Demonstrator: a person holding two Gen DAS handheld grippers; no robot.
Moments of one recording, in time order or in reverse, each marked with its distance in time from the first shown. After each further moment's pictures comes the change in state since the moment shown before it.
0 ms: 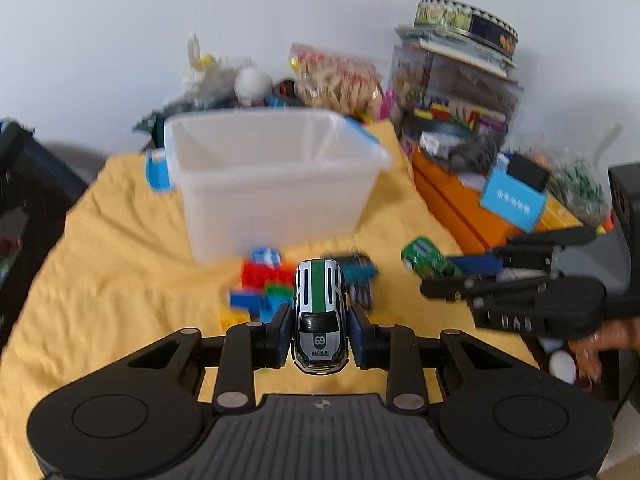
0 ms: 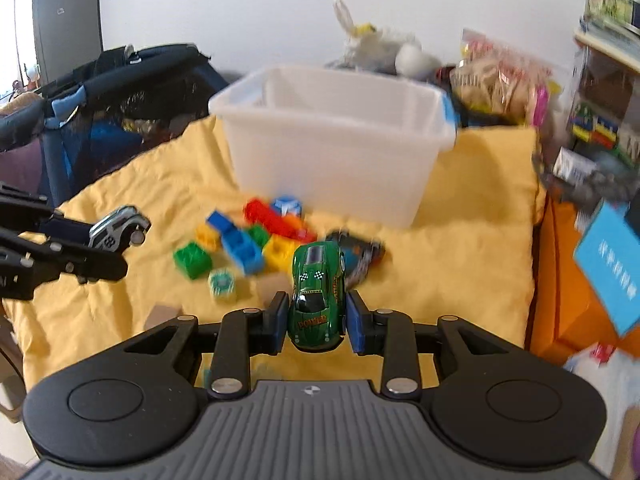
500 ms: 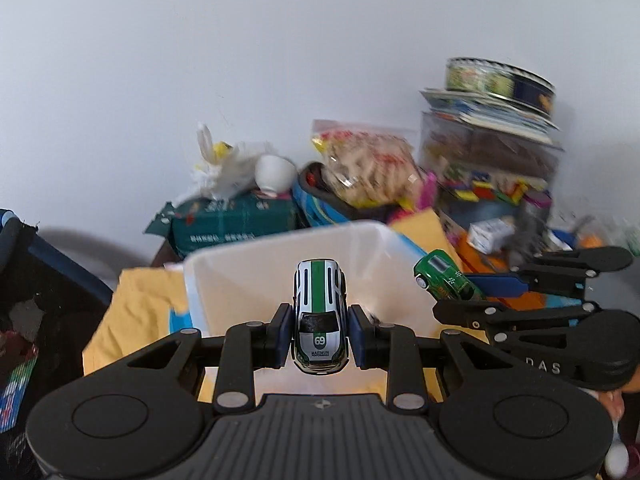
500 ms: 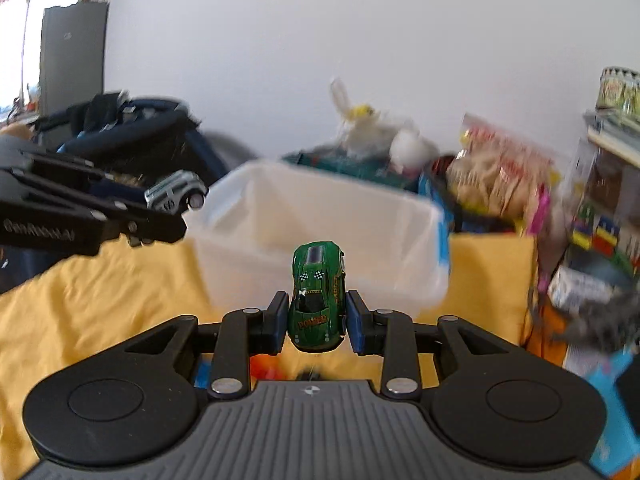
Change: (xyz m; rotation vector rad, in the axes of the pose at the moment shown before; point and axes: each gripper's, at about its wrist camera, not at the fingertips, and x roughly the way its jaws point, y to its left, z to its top) left arm 0.056 0.037 0.116 0.058 -0.170 0.073; right arm 0.023 -0.011 0.088 -0.056 -0.193 -0.053
